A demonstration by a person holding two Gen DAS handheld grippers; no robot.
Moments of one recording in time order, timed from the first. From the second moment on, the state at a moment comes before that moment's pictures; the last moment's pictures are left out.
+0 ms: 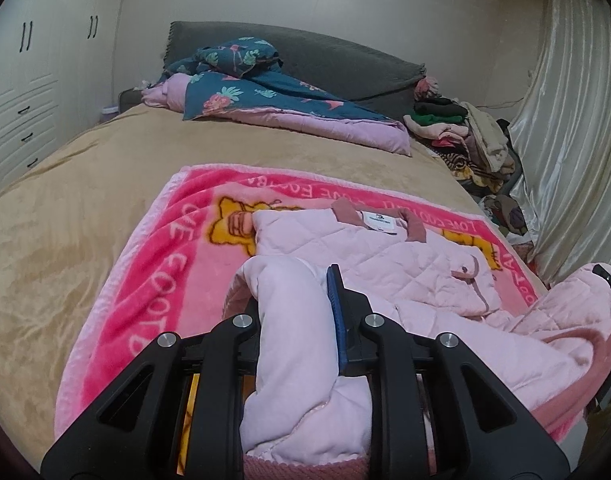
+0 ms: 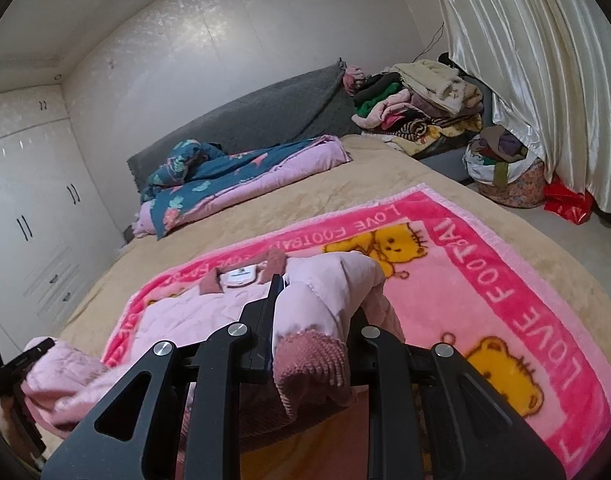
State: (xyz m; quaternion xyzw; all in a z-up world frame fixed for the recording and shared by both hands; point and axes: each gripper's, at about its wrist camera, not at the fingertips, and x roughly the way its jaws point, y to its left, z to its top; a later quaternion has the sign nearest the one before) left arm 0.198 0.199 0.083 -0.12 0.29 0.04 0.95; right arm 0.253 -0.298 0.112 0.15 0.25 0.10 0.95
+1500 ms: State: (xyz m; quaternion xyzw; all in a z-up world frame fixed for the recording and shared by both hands) left arm 0.222 0.195 0.063 -0.17 0.26 0.01 0.95; right arm 0.356 -0.275 0.042 0.14 0.30 0.06 0.94
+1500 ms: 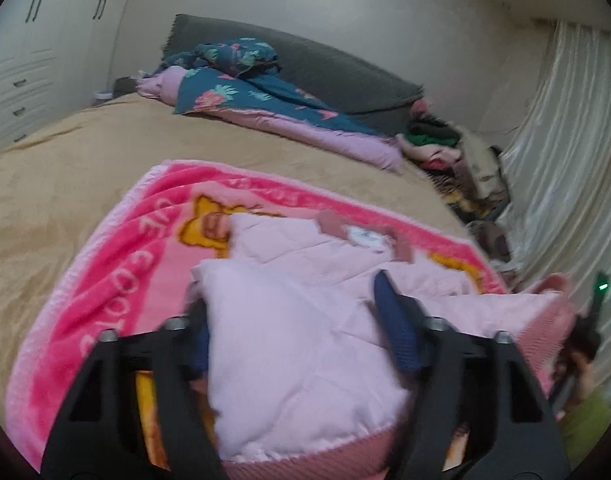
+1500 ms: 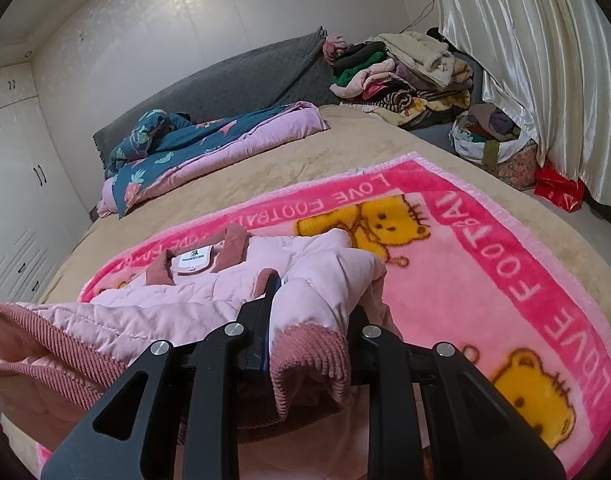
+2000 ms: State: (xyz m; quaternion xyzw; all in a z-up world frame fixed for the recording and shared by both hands) left arm 0.196 0.189 0.096 -0.15 0.17 0.05 0.97; right arm 0.366 -0.274 0.044 0.14 0.31 0.06 0.94
